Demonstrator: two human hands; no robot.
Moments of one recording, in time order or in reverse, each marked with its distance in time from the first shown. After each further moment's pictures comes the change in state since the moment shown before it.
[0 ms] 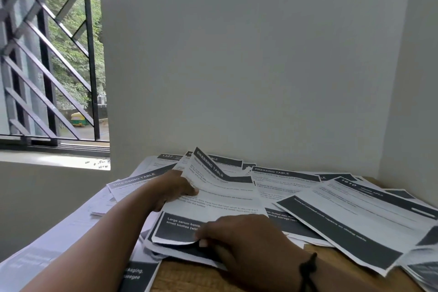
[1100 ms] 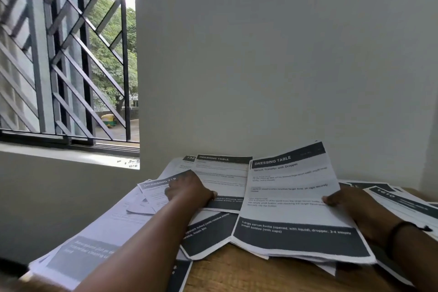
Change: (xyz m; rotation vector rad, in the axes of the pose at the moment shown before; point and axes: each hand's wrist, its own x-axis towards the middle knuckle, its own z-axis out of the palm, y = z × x) left_hand 0.023 -0.021 0.000 0.834 0.558 -0.267; right_hand -0.011 0.146 -0.033 0.877 0.472 1.080
